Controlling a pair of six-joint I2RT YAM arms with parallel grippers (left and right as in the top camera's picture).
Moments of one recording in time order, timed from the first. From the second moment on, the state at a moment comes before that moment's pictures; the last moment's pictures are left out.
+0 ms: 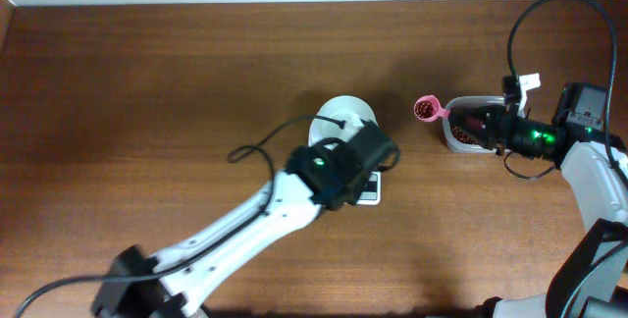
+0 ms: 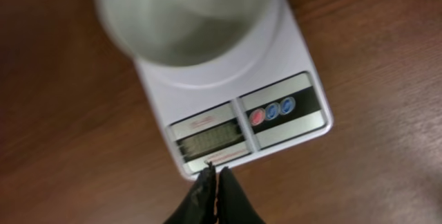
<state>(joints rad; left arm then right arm) -0.85 1.61 1.30 -0.89 -0.29 -0.32 -0.35 1.62 1.03 -0.54 -1.32 0.18</state>
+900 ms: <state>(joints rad) -0.39 1.34 1.31 -1.20 0.25 0.62 -0.35 1.62 1.03 -0.55 -1.31 0.18</state>
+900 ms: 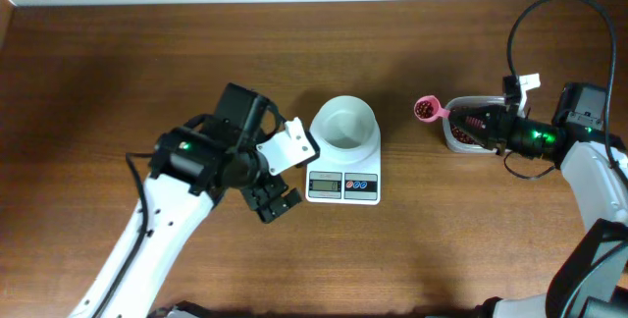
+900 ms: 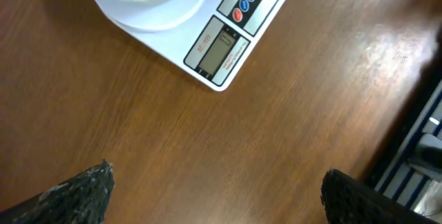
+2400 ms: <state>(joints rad) -0.30 1.28 1.33 -1.23 0.28 0.70 -0.10 1.62 1.03 -0.37 -1.21 0.30</state>
